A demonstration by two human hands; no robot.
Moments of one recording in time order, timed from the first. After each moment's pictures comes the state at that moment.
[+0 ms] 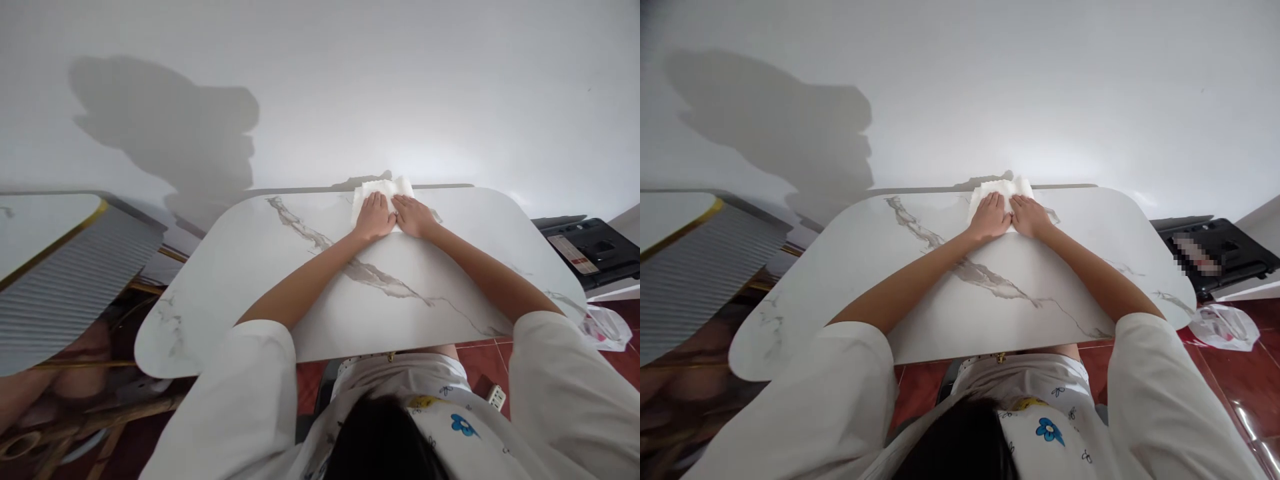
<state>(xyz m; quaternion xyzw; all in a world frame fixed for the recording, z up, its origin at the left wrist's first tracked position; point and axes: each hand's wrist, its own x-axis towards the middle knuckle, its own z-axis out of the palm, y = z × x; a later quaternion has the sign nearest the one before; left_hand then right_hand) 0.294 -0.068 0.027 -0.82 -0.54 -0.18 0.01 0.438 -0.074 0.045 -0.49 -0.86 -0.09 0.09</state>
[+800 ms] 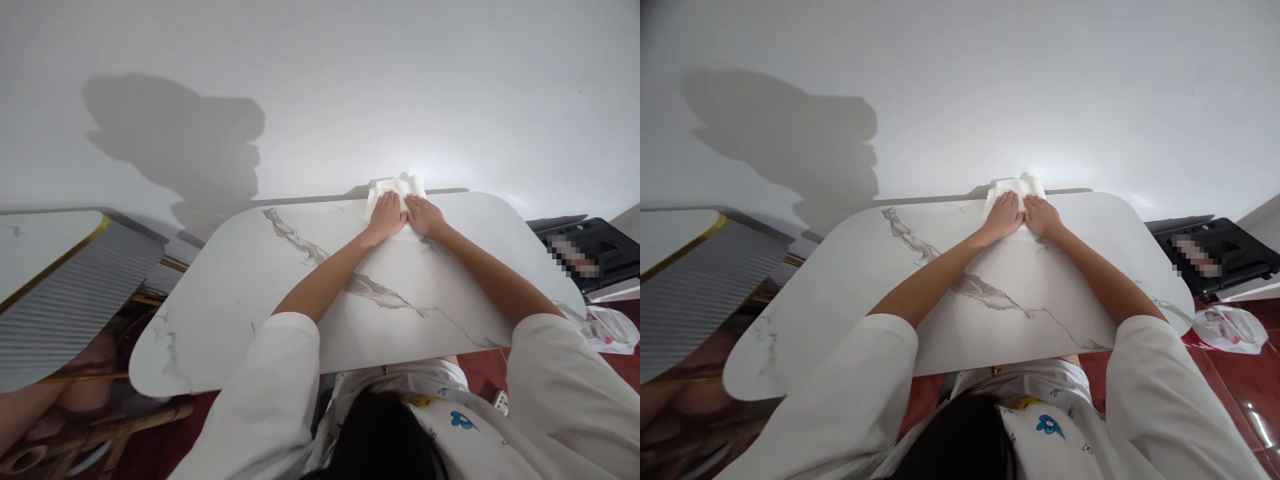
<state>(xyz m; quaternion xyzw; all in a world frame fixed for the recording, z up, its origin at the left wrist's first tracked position) 0.338 -0.040 0.033 -0.84 -0.51 -0.18 0.01 0.481 -0.053 0.041 -0.54 -0.83 -0.09 0.12</state>
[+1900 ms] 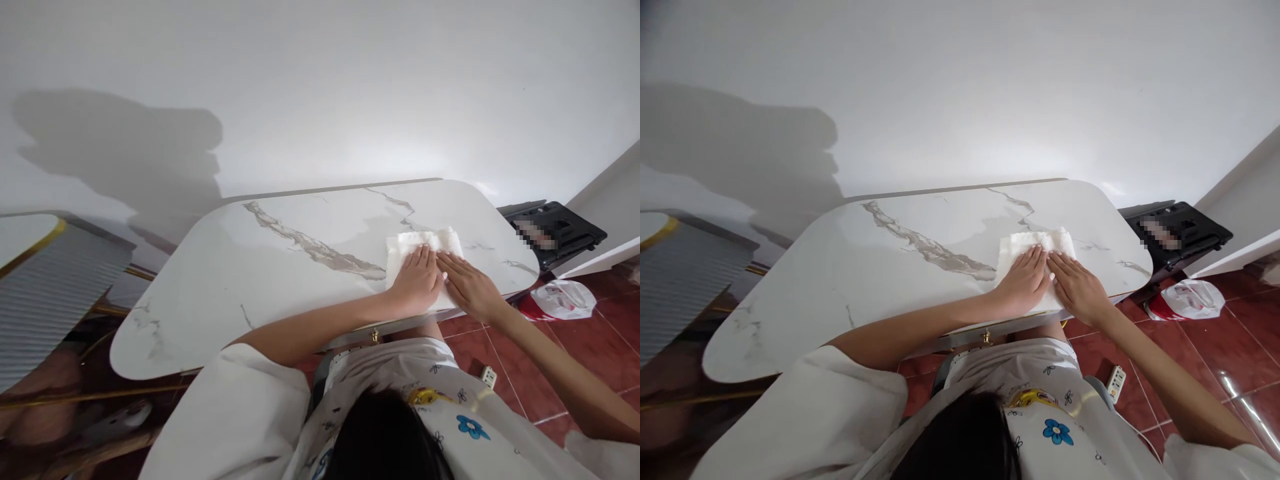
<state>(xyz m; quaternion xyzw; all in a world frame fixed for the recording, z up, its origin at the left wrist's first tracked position) 0.379 -0.268 0.047 -0.91 -0.38 -0.10 -0.14 0.552 -0.312 0.031 -0.52 -0.84 -0.05 0.14</state>
